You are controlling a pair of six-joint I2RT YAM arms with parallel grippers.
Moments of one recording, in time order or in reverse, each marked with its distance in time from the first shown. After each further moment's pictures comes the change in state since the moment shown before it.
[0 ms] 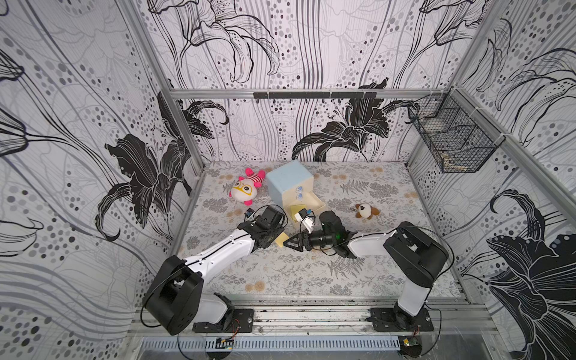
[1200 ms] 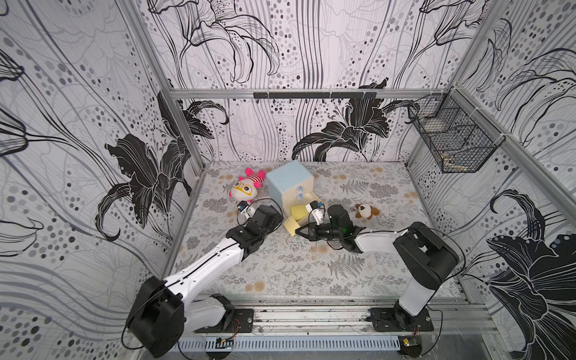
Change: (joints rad) left arm 0.000 -0.220 -0.085 0.166 -0.166 0.163; right arm -0.139 -0.083 -0.014 -0.126 0.102 0.023
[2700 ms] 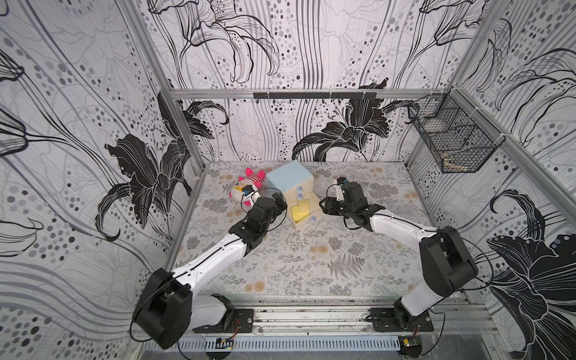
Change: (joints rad) left arm 0.055 0.171 0.122 0.281 -0.018 0.212; right arm -0.150 -0.135 0.182 -0.525 0.487 -0.190
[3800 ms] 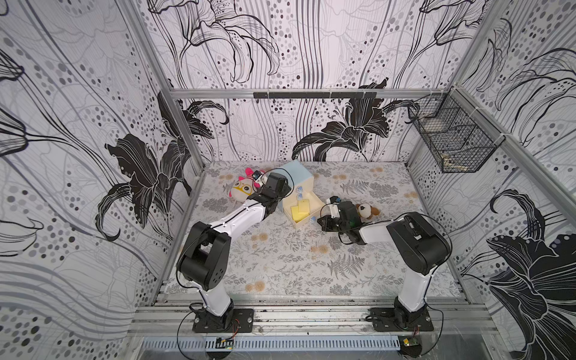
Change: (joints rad) left arm 0.090 0.397 0.348 -0.138 0.122 -0.159; right arm 0.005 0.296 -0.132 0.481 -0.181 0.044
